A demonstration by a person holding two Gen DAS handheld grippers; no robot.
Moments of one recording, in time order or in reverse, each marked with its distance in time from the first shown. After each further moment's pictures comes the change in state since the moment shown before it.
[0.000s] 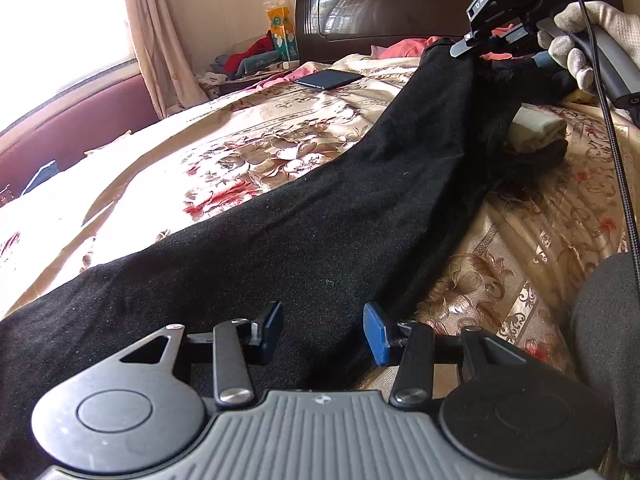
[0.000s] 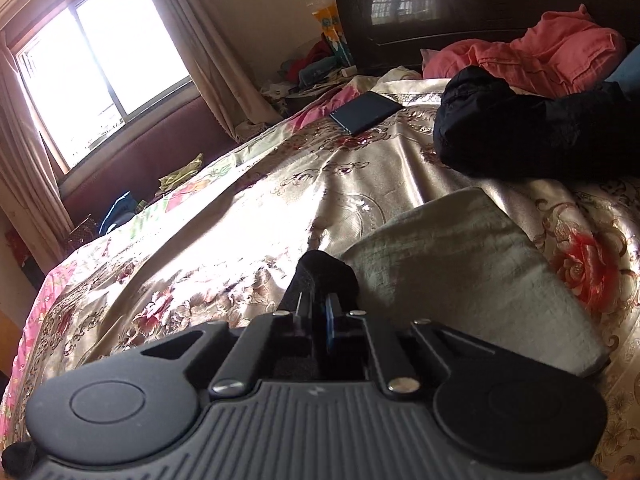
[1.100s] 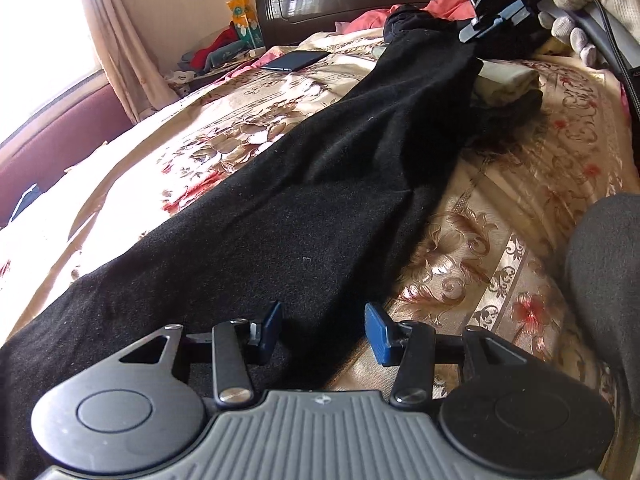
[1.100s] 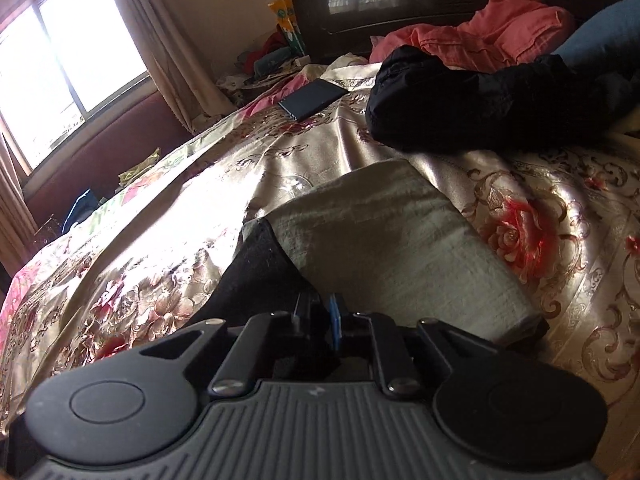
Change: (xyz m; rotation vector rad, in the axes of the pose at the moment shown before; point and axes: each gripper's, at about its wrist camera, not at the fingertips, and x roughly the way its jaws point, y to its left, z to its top) left arm 0.006 -0.014 -0.006 0.135 0.066 -0.017; right arm -0.024 -0.042 -0.025 0.040 -0.021 -0.170
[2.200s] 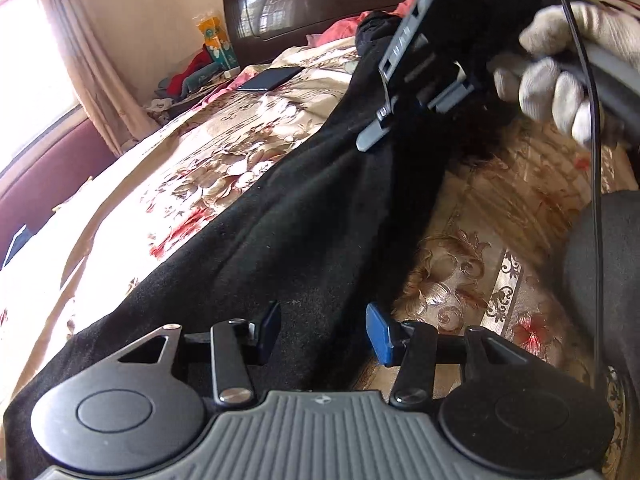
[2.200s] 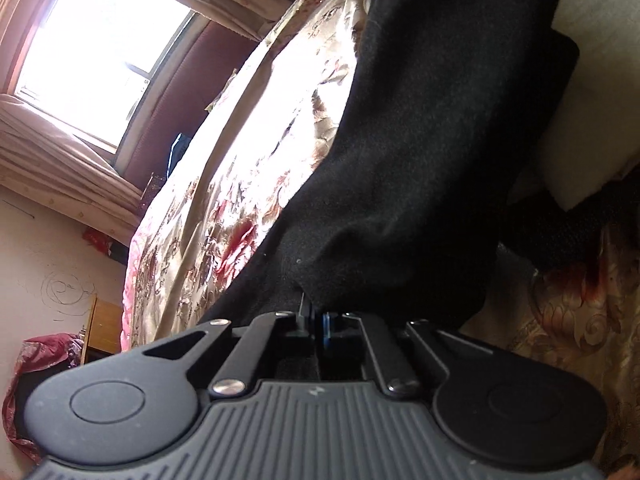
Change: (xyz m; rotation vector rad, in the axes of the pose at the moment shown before) left arm 0.008 -0.008 0.020 0.129 -0.039 -0.020; right arm 0.049 0.046 -0.075 0.298 0.412 0.480
